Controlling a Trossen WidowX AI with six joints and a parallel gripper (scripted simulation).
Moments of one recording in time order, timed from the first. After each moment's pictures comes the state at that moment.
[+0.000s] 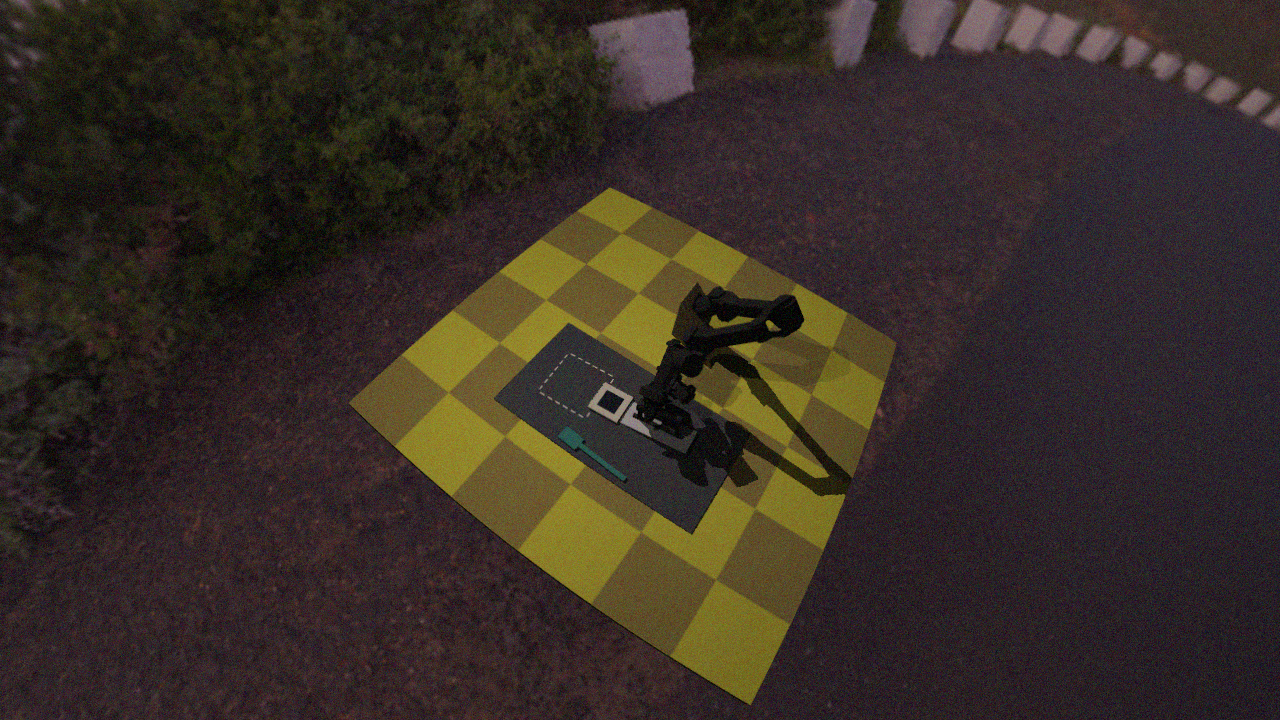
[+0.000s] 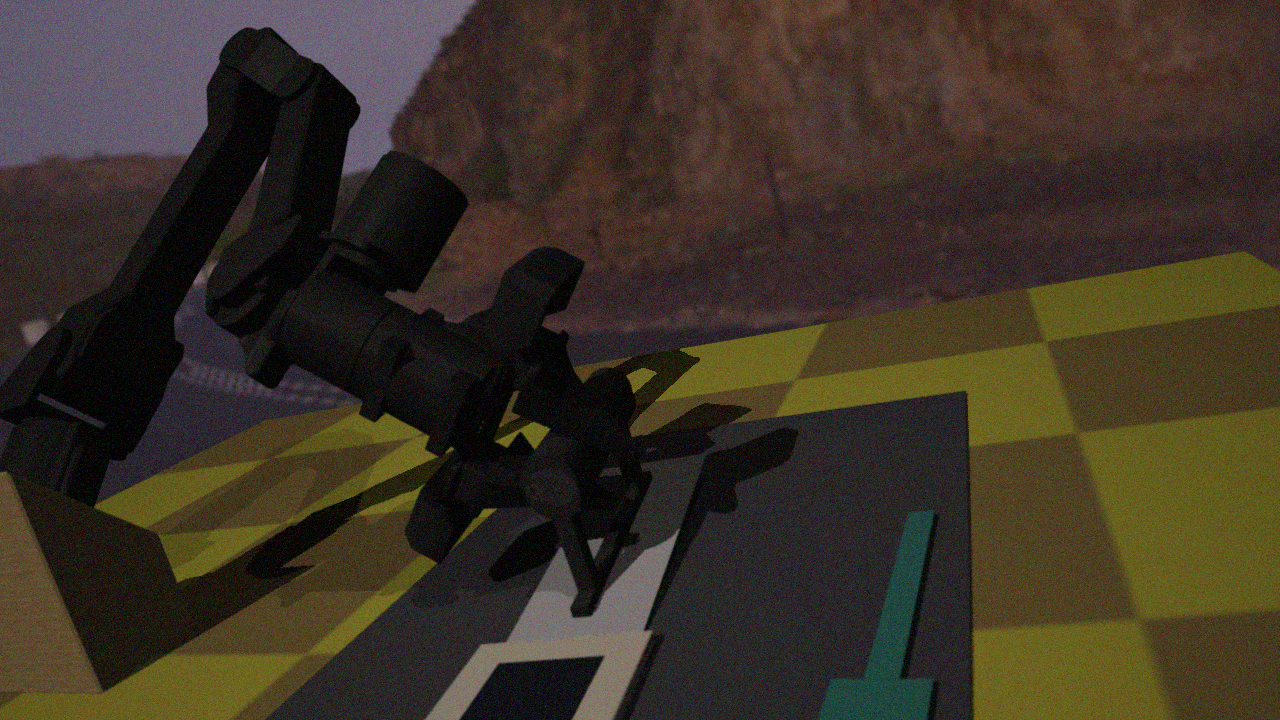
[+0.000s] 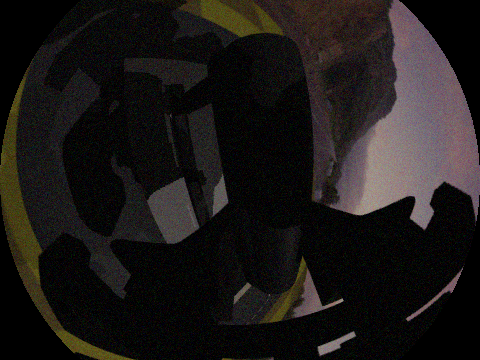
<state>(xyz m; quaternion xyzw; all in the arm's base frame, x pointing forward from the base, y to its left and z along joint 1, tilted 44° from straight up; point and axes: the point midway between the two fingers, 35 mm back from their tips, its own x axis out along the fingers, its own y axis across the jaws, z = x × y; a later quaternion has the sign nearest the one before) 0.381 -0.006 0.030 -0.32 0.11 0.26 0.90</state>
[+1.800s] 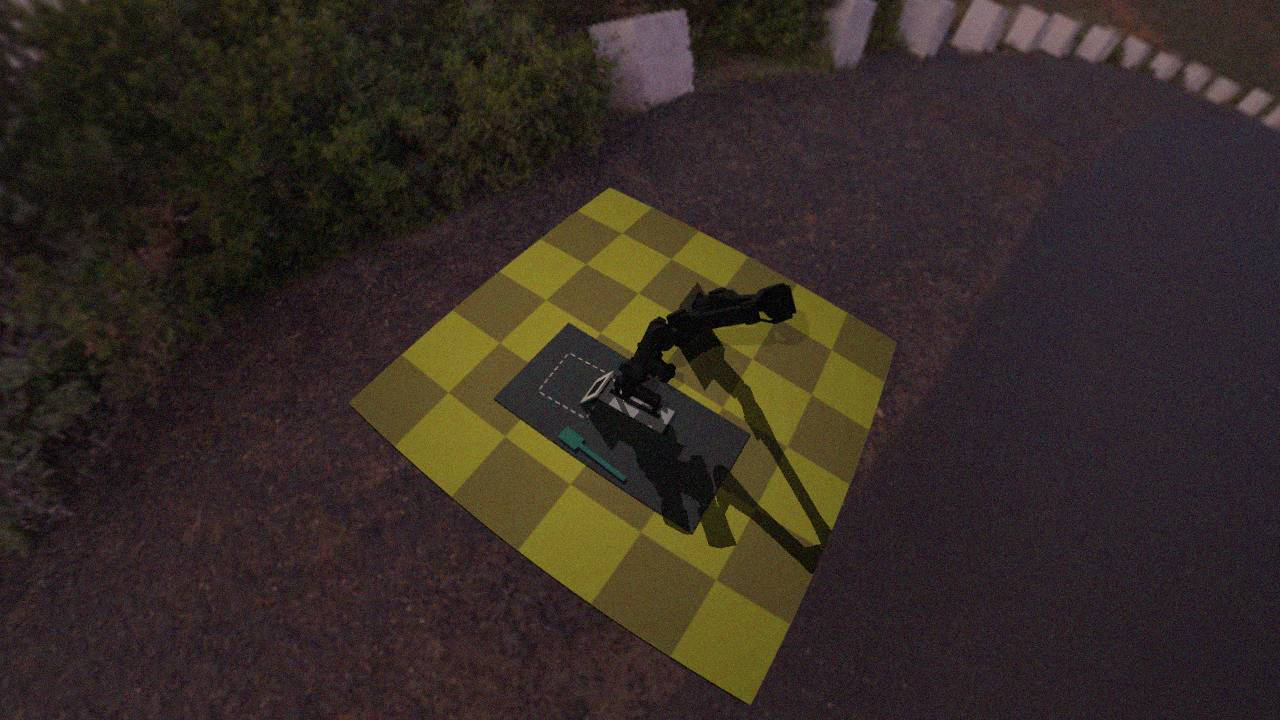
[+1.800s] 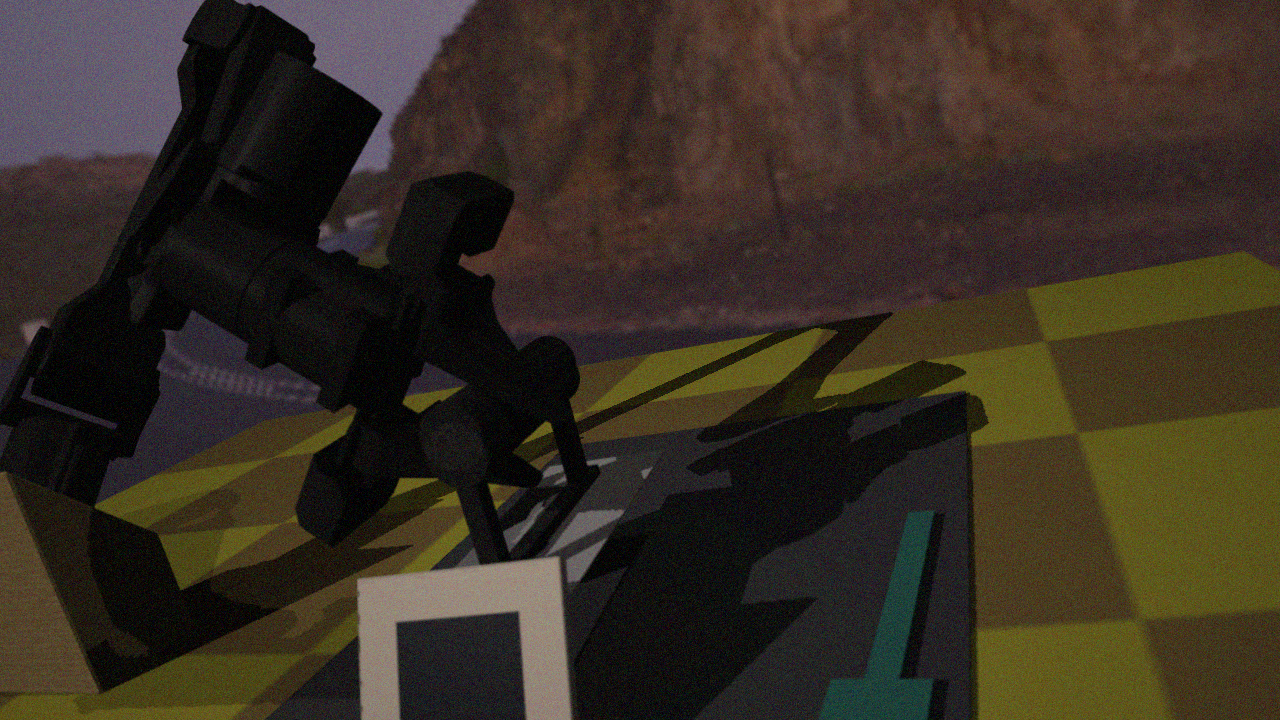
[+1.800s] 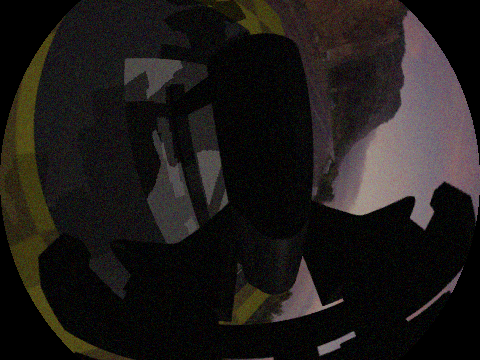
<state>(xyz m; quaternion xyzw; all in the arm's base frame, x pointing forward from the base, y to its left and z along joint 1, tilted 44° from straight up) 0.369 -0.091 0.014 -0.37 0.13 0.25 0.89</state>
